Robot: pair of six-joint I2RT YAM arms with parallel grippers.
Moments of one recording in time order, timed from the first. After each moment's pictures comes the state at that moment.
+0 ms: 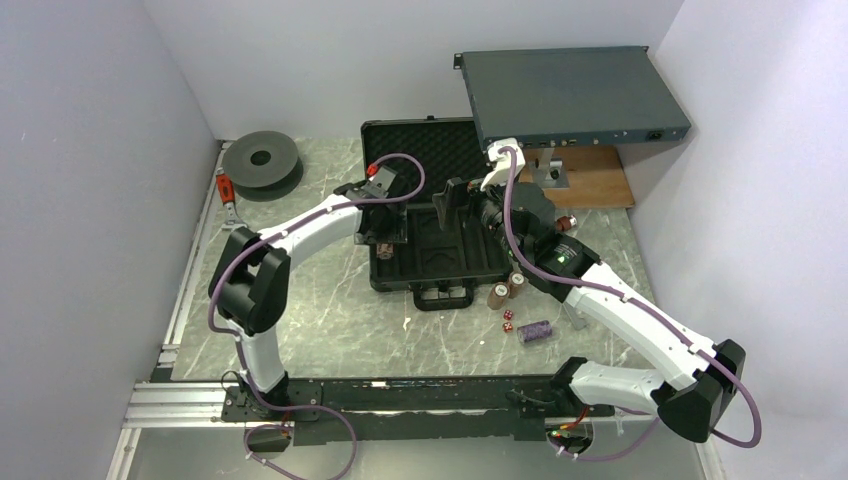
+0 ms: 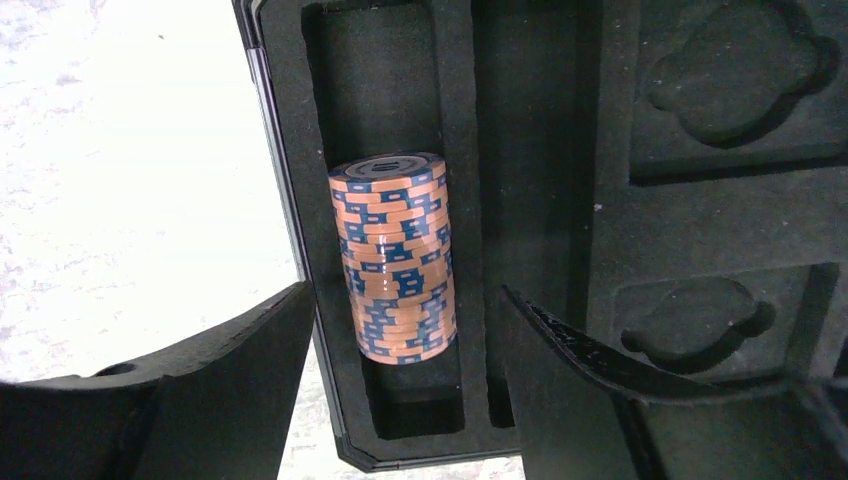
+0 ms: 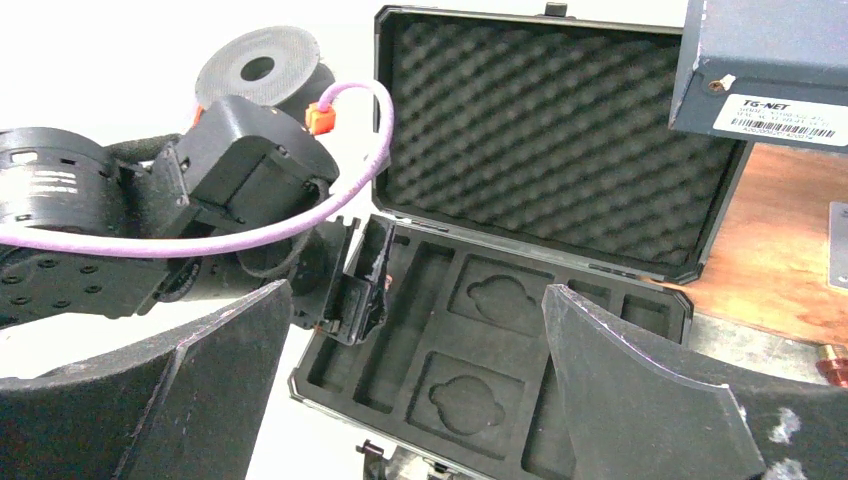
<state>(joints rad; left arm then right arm) -0.61 1.84 1.42 -0.68 -0.21 -0.57 0.76 1.11 1.09 -0.13 0.28 0.23</state>
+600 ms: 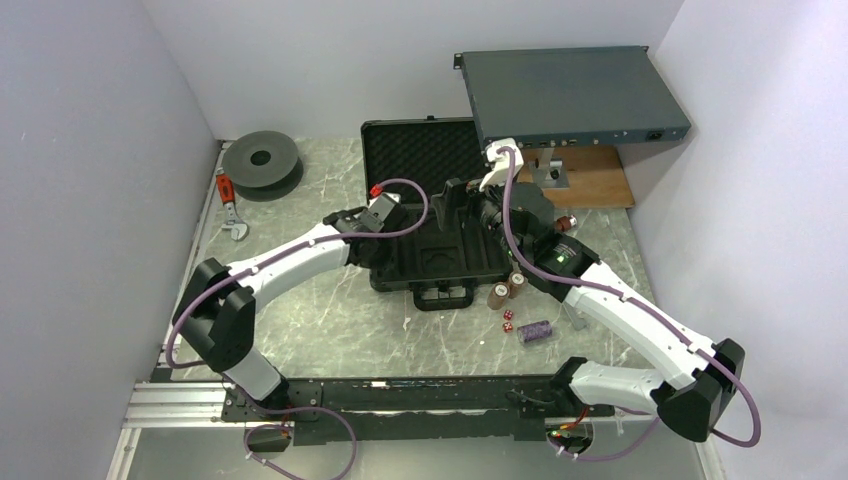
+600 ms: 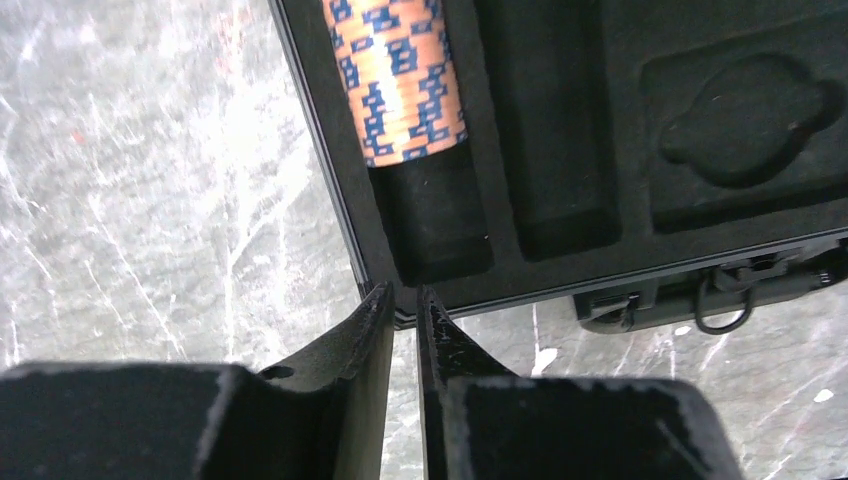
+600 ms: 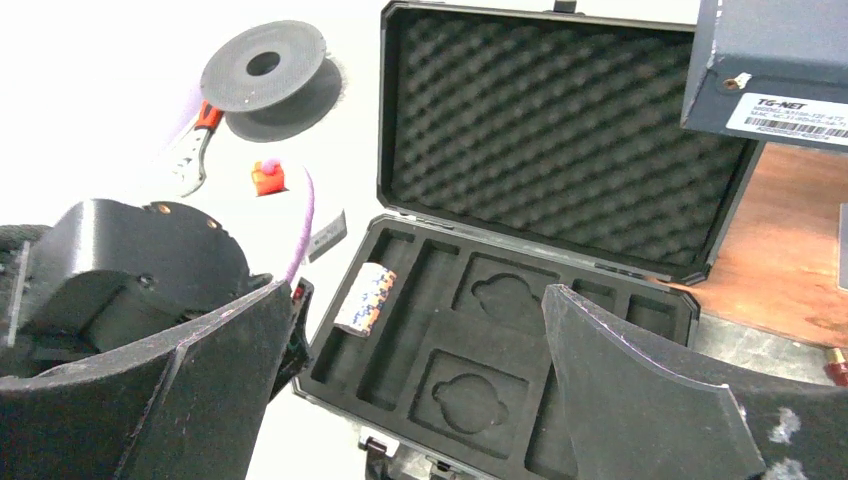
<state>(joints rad) -0.72 1.59 1.22 -0.70 -0.28 -0.52 0.76 1.11 1.09 -0.13 0.27 0.23</state>
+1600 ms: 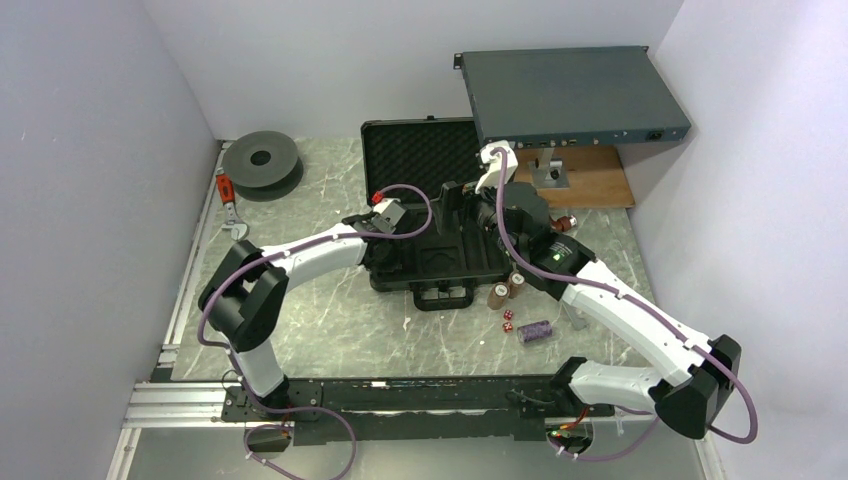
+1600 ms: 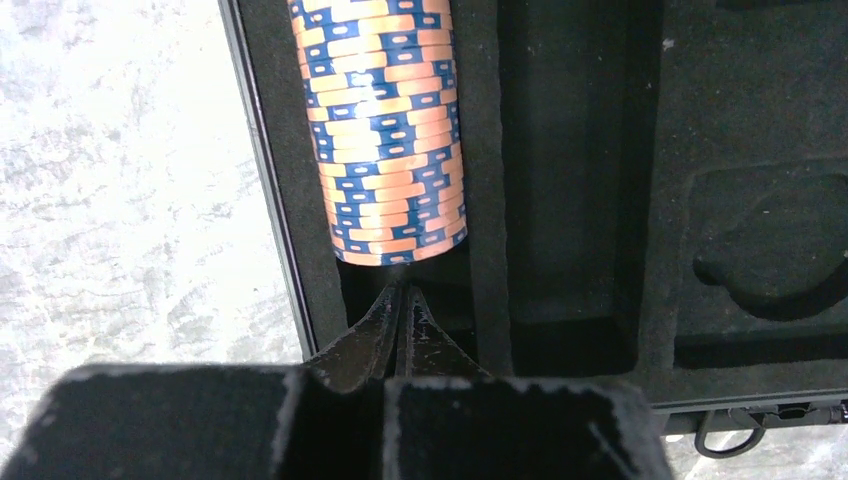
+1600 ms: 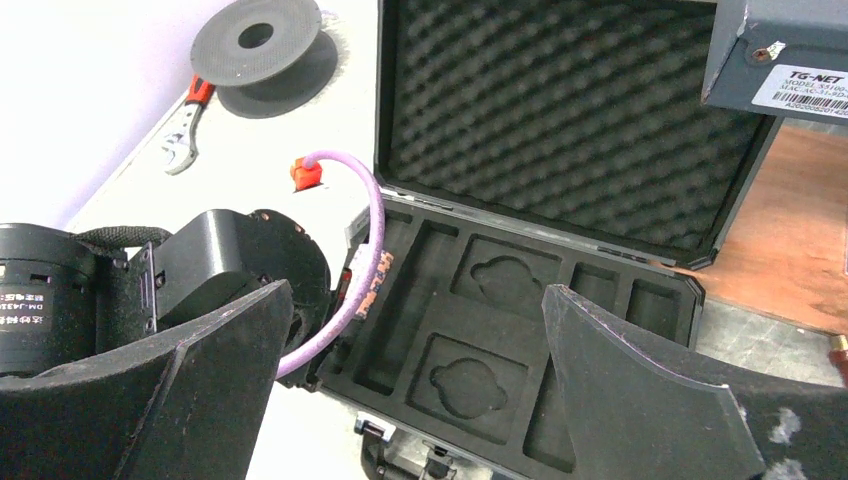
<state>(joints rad) -0.73 1.74 1.19 -0.58 -0.31 -0.65 0.76 1.13 1.09 -0.16 0.25 0.24</state>
